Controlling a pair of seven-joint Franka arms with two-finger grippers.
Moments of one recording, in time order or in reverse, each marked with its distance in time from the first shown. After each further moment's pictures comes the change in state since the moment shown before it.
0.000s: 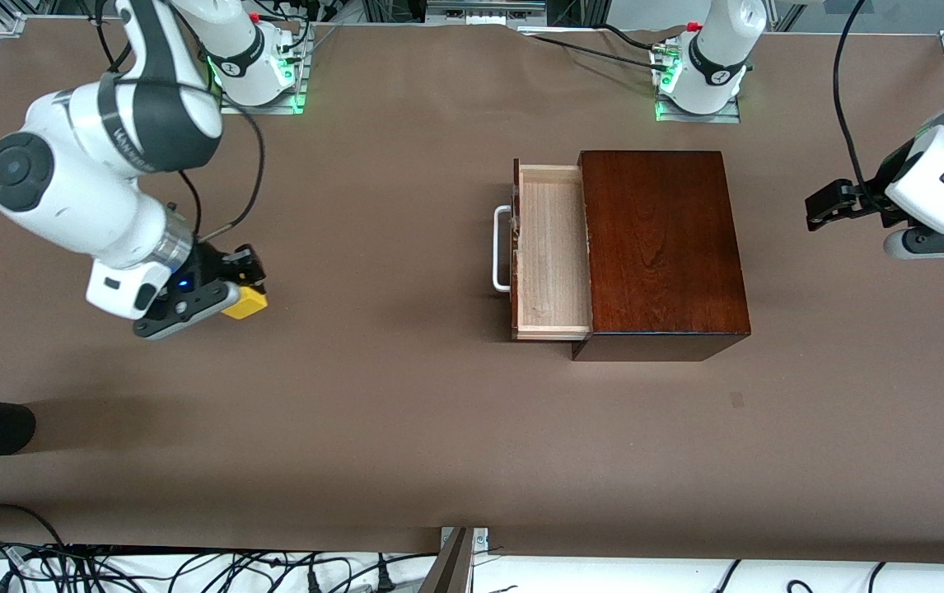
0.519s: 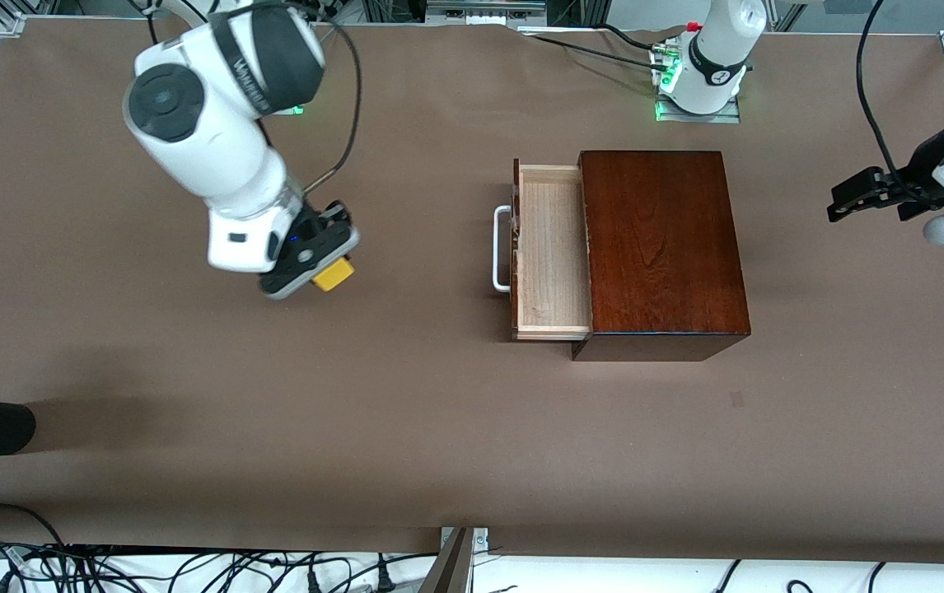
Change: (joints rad) left arm 0.020 -0.044 0.051 -0.047 -0.068 0.017 0.057; right arm 0.210 0.020 0.014 0.094 -0.047 -0.049 0.007
